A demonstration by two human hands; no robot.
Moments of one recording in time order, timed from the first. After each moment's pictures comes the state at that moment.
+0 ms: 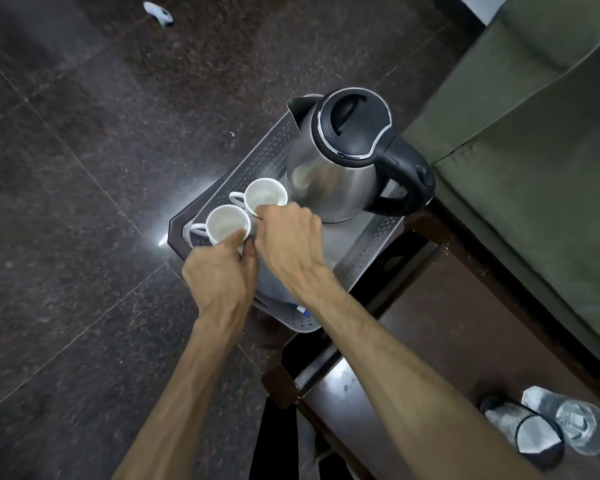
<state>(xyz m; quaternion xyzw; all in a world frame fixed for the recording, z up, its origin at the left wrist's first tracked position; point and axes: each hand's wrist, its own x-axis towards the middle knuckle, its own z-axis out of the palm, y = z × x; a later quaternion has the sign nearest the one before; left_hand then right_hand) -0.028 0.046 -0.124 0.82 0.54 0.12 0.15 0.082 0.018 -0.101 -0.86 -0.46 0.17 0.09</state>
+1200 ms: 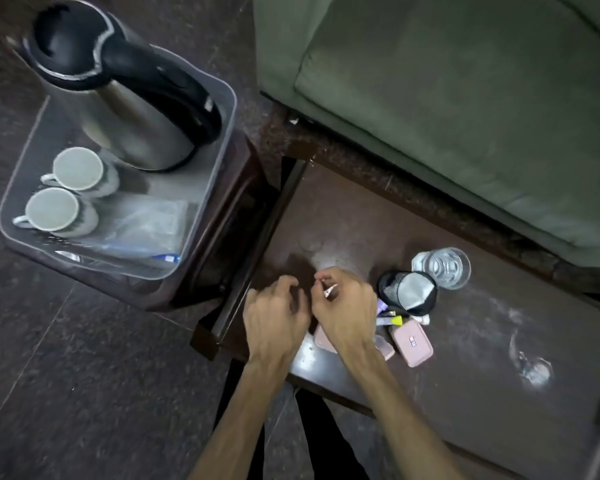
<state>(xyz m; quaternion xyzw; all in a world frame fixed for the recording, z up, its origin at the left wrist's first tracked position) 0.003 -0.242 -0.133 0.90 0.31 -0.02 0.32 0.071 -0.334 -0.115 -0.95 -0.03 0.18 0.26</state>
